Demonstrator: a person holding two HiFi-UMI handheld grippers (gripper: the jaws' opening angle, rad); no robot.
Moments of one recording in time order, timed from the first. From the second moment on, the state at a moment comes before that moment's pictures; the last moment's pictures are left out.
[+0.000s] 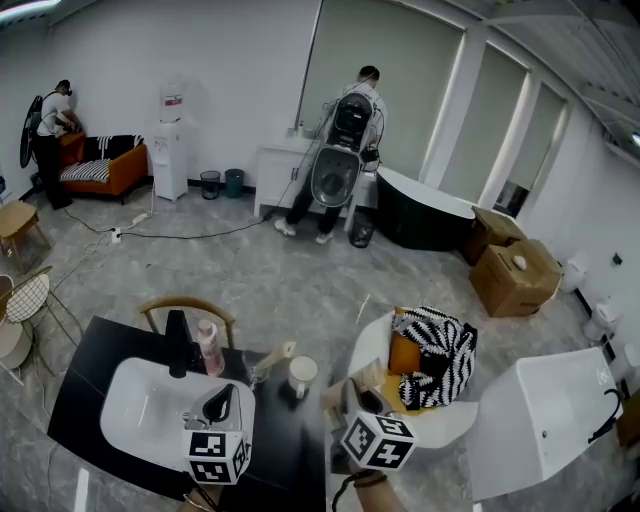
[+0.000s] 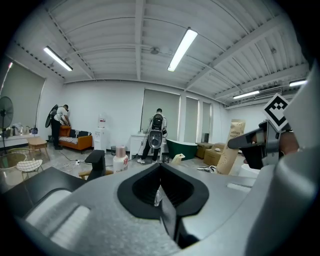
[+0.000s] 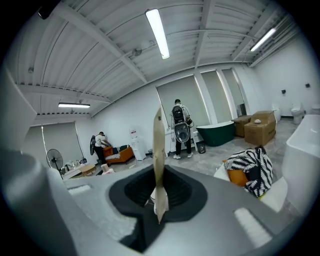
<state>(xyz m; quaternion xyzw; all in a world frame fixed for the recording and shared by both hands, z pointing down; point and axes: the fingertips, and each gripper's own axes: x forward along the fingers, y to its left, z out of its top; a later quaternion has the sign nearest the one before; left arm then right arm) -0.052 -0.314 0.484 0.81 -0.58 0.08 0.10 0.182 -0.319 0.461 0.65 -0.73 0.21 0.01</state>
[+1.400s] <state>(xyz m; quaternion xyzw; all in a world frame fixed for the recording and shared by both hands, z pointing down) -0.097 -0.322 0.513 0.76 -0.63 0.08 0.14 0.151 -0.426 0.511 0.62 -0.75 0.21 0.01</state>
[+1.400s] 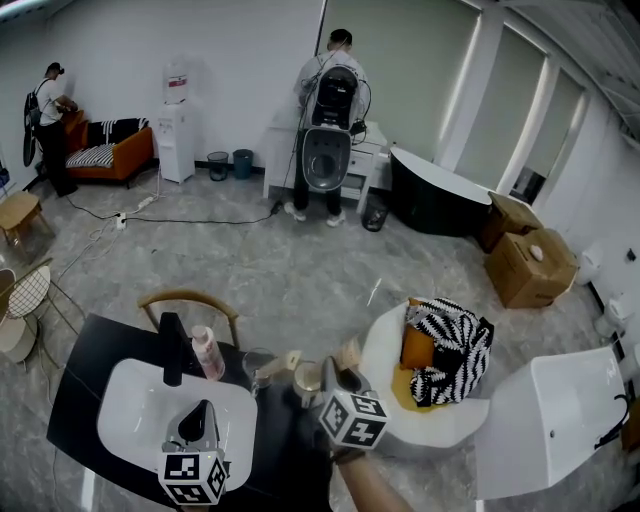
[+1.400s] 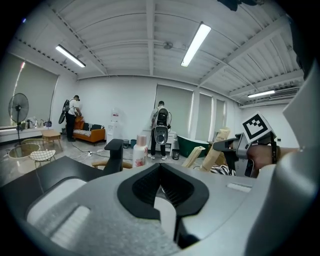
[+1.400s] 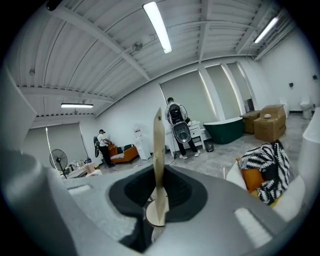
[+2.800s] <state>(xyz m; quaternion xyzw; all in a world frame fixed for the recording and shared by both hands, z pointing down) -0.094 -0.323 0.524 0.77 -0.61 0.09 0.13 0.159 -0.416 0.557 0.65 -0.72 0.24 0.07</state>
